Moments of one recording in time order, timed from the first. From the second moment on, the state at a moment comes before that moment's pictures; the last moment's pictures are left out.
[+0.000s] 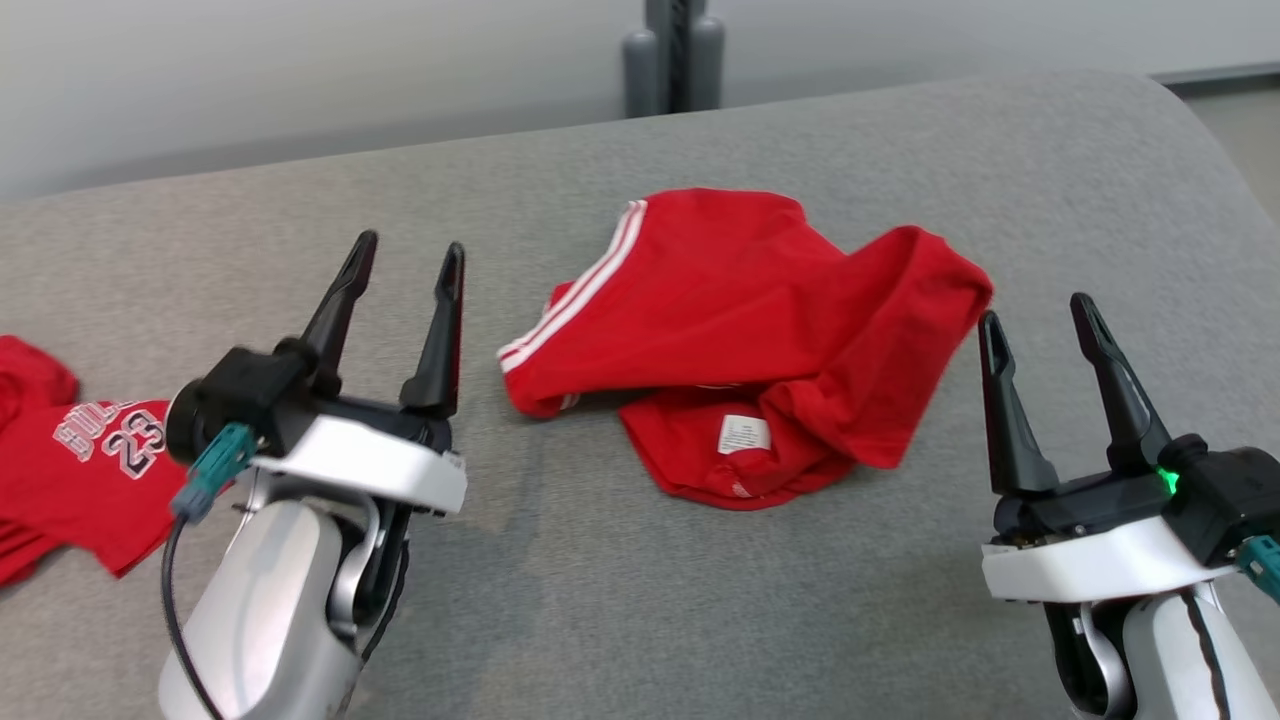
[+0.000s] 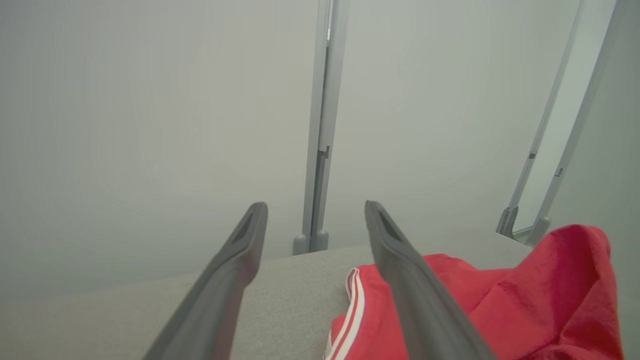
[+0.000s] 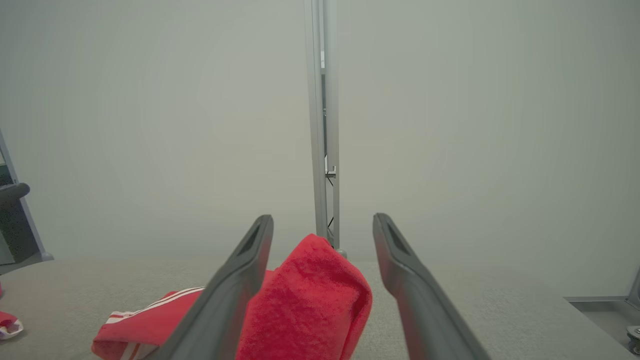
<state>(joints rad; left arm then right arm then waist) -0.46 0.17 -0.34 0.30 -0.42 0.02 -0.26 -0.20 -0.05 0.08 0.02 0.15 0.13 -0.26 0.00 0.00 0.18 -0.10</state>
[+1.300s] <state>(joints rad) -0.09 0.05 -0.17 0.15 -0.31 -0.01 -0.26 -0.14 -0.05 0.10 0.05 0.14 0.13 -0.26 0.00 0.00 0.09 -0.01</state>
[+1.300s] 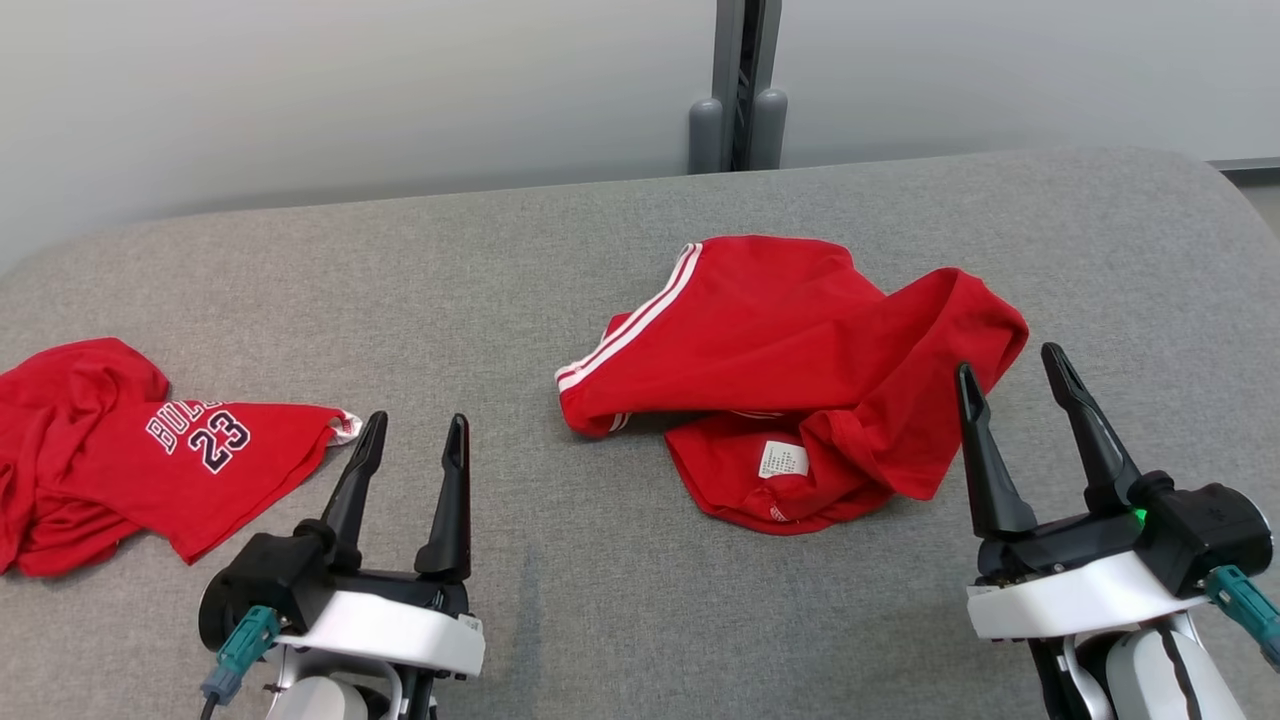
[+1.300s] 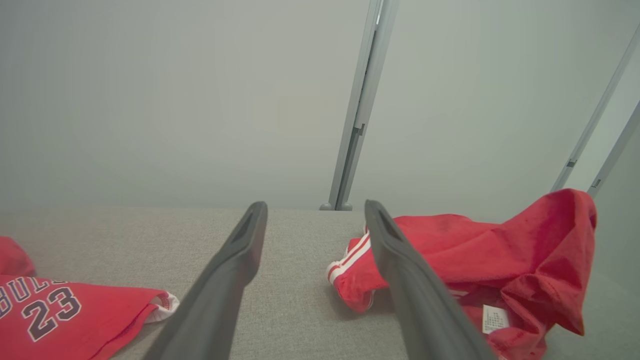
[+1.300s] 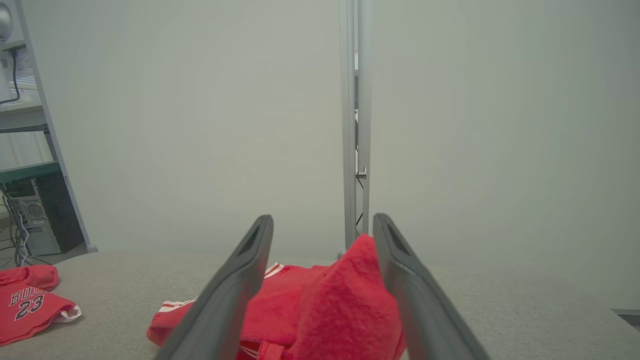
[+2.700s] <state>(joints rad) -0.19 0.05 -0.29 0.16 -0.40 0.03 -0.26 -0.53 -0.25 0.44 0.54 -0.19 0.13 -0.14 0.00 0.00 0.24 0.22</state>
